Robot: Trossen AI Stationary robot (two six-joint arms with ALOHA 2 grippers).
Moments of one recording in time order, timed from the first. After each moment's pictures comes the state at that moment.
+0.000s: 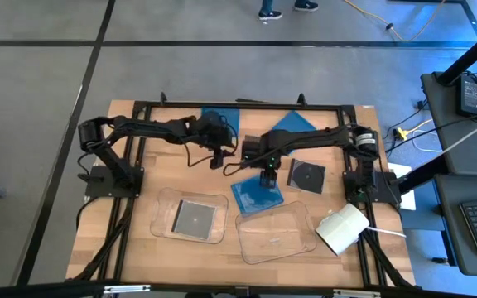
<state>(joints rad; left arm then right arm) 0.39 1.62 0.92 -0.04 0.29 0.25 -0.11 1.95 1.49 -1.09 -0.01 0.09</state>
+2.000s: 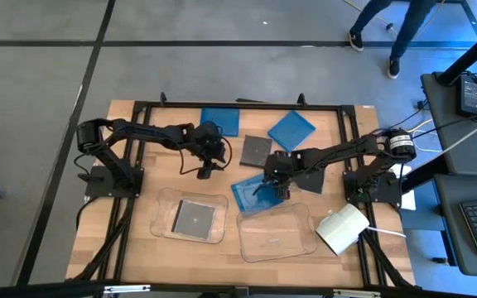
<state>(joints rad) 0.35 1.60 0.82 -0.15 0.38 0.38 -0.03 1.64 0.84 -0.33 0.05 -0.05</state>
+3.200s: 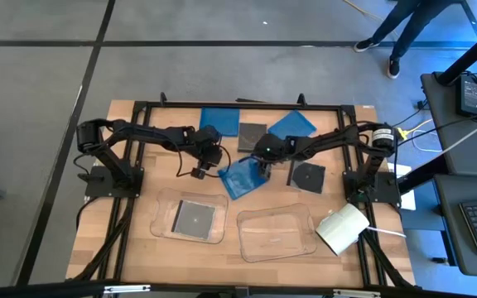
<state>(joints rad) 0.33 1.60 0.82 -0.27 0.14 0.65 -0.25 1.84 0.86 0.00 0.04 0.05</state>
